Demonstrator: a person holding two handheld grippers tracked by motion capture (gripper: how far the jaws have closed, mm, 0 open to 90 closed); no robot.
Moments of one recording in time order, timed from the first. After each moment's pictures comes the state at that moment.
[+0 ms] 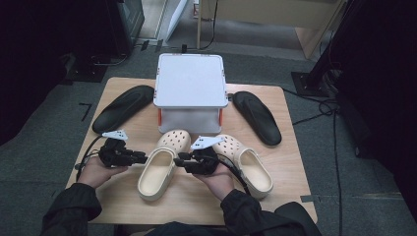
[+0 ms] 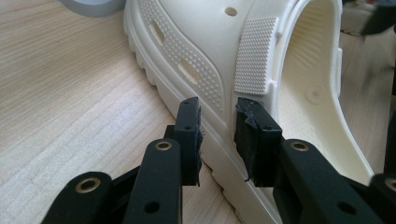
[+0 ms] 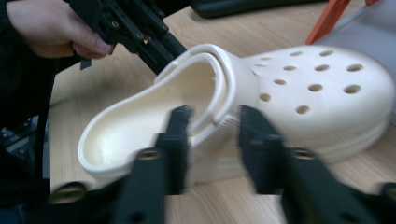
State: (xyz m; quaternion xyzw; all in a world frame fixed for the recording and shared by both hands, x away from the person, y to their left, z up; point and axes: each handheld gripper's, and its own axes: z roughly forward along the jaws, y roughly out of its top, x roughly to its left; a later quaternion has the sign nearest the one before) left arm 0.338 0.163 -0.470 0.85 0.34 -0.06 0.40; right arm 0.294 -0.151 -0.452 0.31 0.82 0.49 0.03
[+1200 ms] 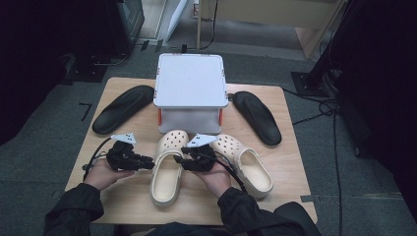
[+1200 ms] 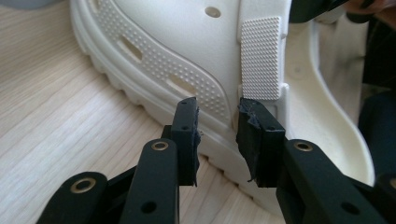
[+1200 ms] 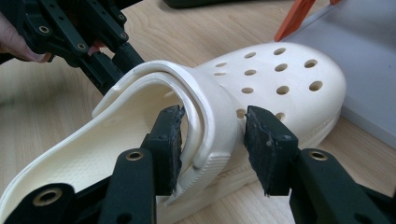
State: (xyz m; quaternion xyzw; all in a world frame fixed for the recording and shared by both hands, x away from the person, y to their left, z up) left arm 0.333 0.144 -0.472 0.86 0.31 -0.09 0.39; right arm 0.305 -0.142 -0.458 0.32 0.83 0.45 0.08
